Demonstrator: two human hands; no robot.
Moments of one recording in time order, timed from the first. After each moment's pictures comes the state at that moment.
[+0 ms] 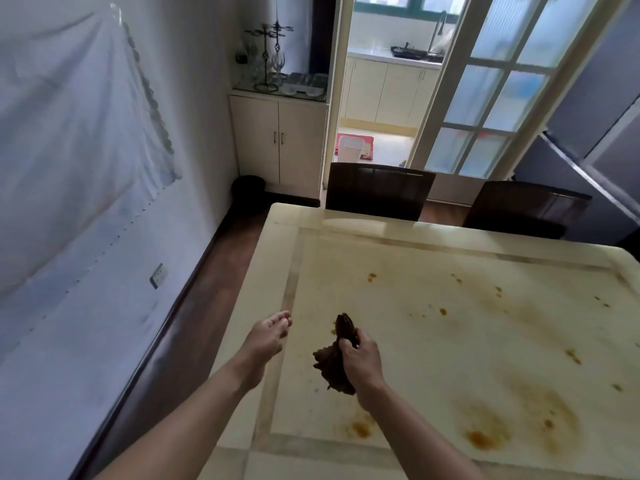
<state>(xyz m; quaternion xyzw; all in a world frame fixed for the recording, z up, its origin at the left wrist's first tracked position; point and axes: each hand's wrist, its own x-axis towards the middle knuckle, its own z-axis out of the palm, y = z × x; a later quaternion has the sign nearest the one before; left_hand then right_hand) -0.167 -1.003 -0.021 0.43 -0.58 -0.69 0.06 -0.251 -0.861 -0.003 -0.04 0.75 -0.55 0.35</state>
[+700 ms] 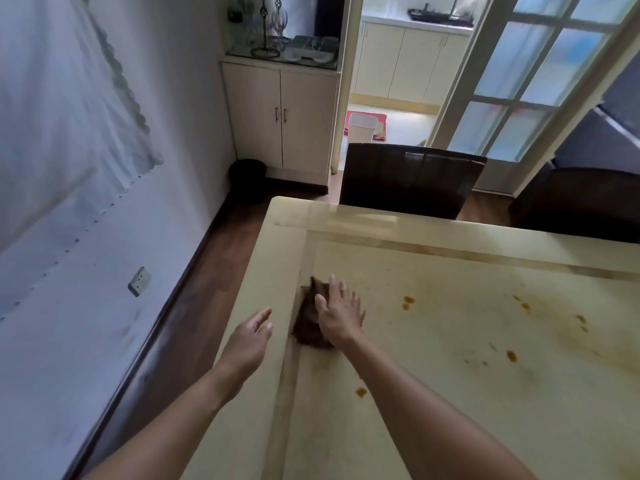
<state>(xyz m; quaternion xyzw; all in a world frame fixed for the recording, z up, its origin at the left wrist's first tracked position) -0.250 -1.136 -0.119 0.44 -0.70 -0.56 0.07 -0.395 -1.057 -0.118 -0.26 0.89 -0.24 0.28</state>
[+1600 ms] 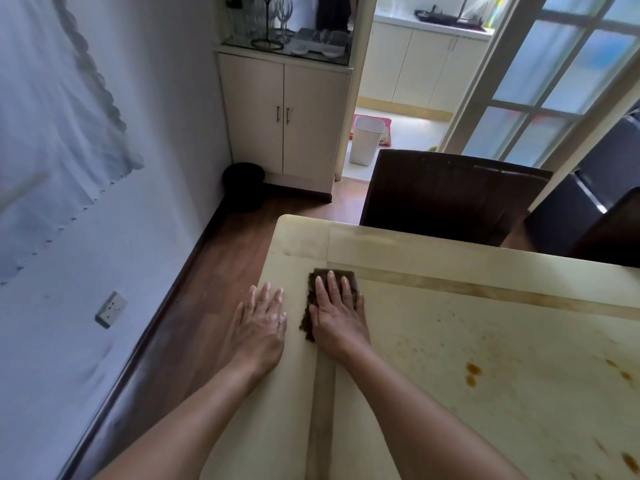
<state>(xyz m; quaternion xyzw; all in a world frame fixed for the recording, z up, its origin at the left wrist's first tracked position) -0.362 -1.277 -0.208 0.36 -0.91 -0.21 0.00 -0.477 -1.187 -0.198 -0.39 0.90 -0.07 0.19</state>
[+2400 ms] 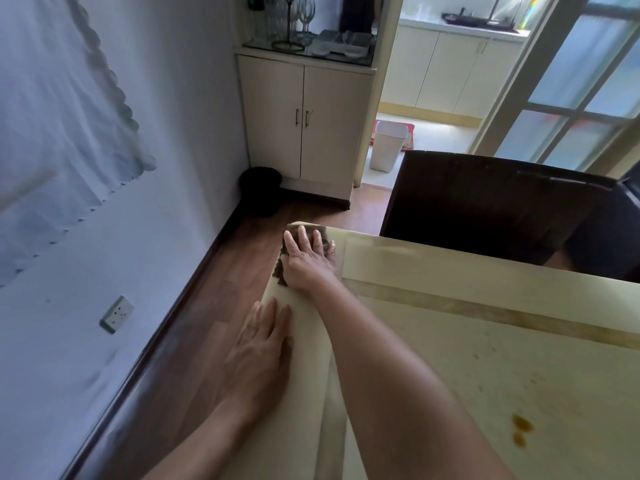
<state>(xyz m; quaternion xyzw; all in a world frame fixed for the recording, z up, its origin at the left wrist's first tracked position) -0.363 -1.281 -0.215 0.35 -0.91 -0.20 0.07 -0.533 -1.327 -0.198 -0.45 0.87 -0.07 0.18</state>
